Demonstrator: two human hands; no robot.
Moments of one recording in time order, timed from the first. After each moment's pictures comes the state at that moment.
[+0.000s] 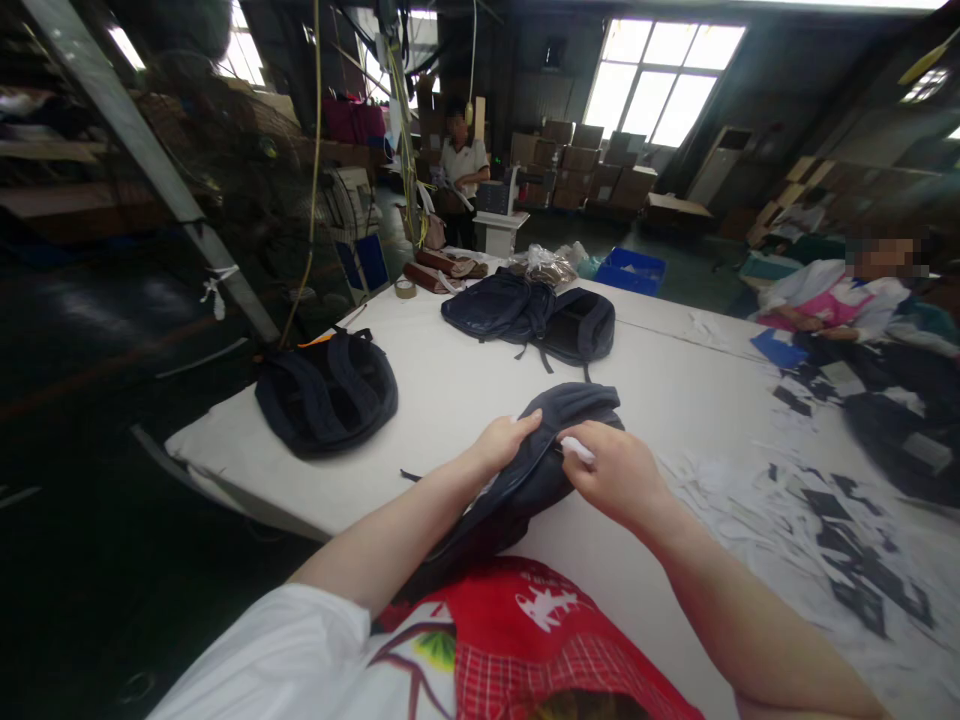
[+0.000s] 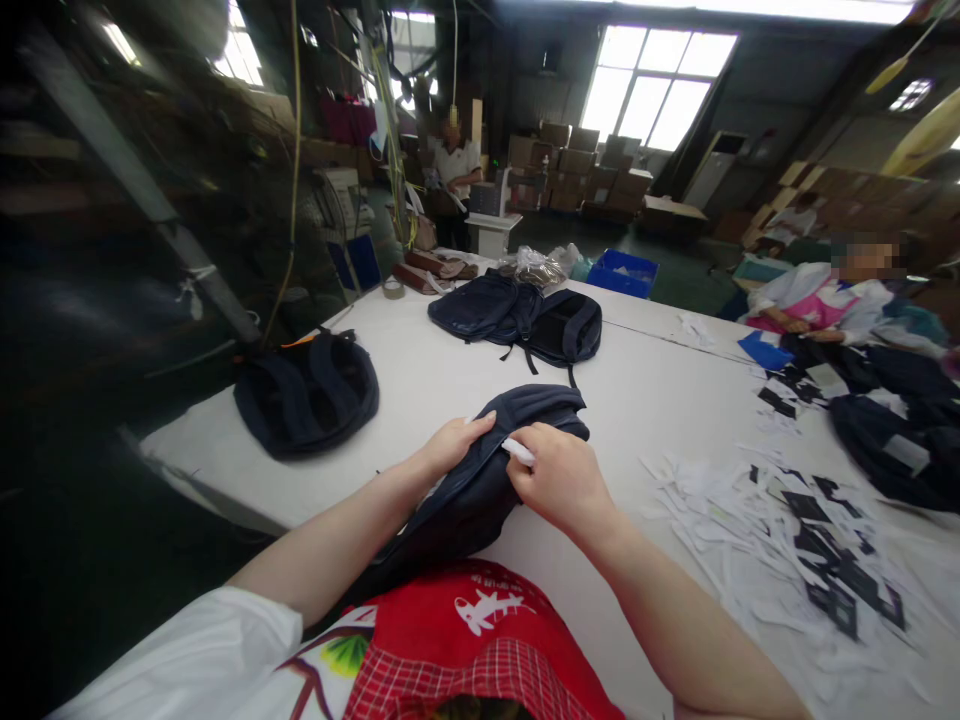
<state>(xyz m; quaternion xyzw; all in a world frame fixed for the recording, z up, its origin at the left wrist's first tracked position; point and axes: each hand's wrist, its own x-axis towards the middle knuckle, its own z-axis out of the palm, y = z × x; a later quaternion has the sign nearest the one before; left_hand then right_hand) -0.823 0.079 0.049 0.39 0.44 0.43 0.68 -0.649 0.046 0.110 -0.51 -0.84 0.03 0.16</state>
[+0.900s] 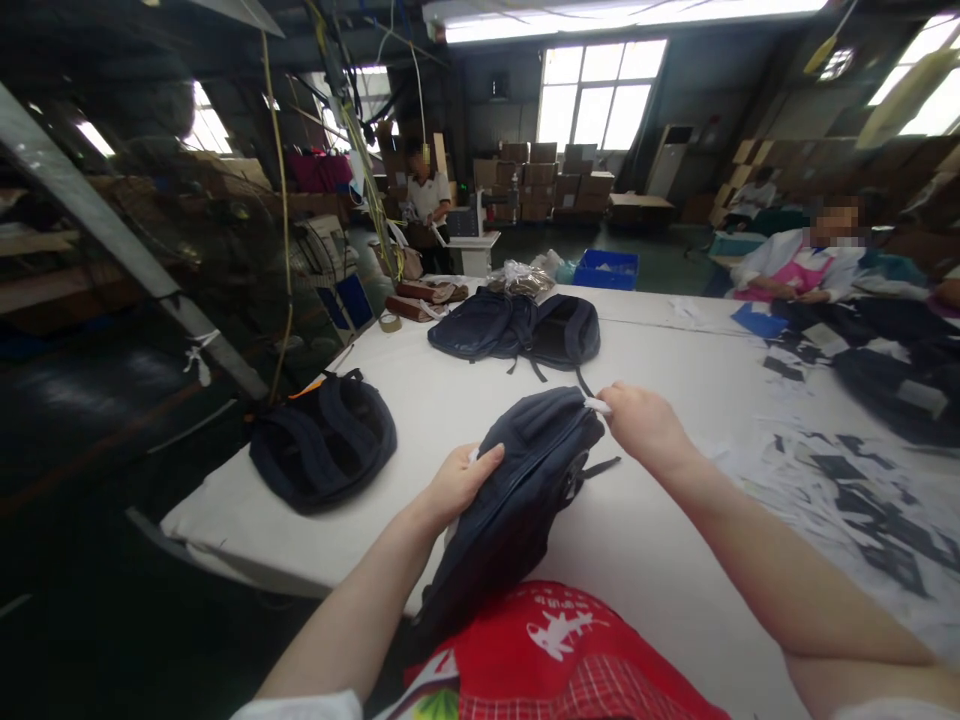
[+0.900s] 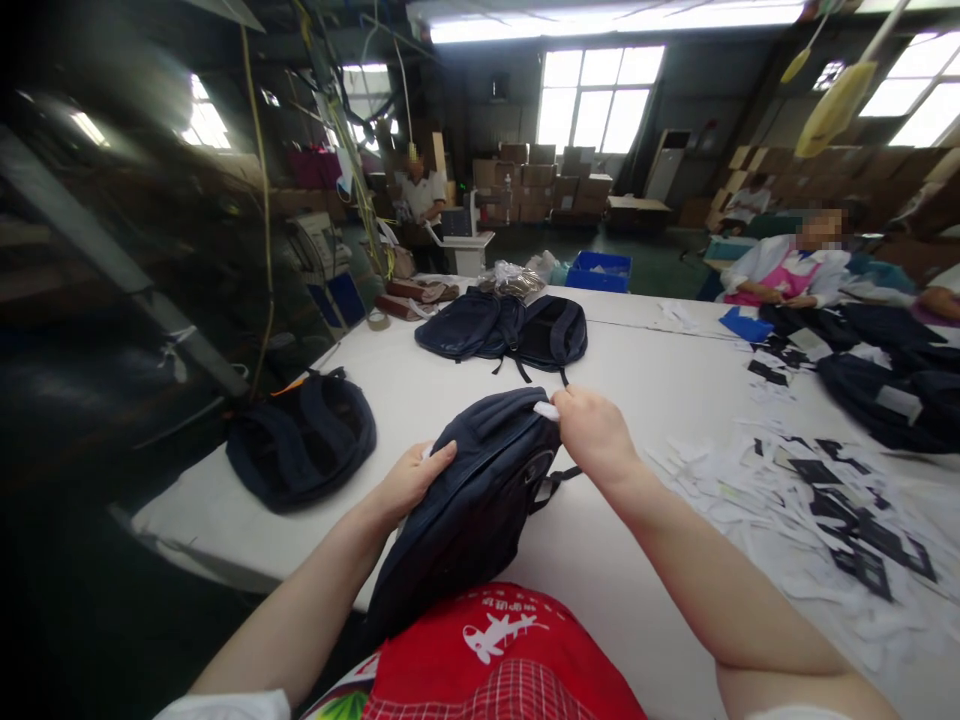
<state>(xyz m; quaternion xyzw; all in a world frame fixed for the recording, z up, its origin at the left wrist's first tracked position) -0.873 0.058 0.051 0.48 0.44 0.40 0.64 -0.611 0.106 0.111 -0.62 -0.78 -0.07 0.03</state>
